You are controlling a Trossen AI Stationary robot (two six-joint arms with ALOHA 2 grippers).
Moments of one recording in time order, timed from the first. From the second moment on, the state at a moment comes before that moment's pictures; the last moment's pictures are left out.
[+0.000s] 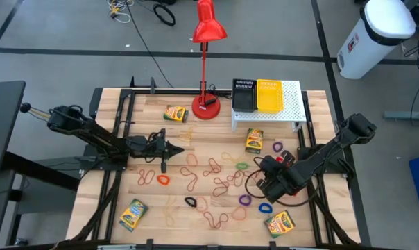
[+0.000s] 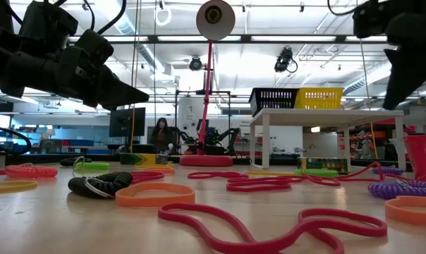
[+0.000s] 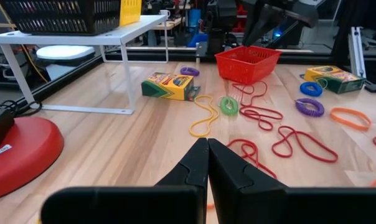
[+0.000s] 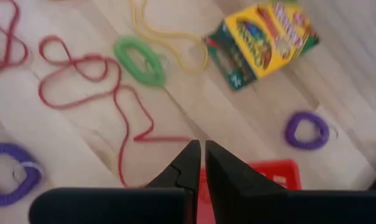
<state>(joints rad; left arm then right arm) -0.12 1.32 0.07 1.11 -0.26 0.00 0.61 1.48 1.01 -1.16 0.48 1.32</state>
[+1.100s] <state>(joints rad) -0.12 1.32 0.07 1.11 -0.25 -0.01 0.56 1.52 0.93 -1.02 0.20 1.33</state>
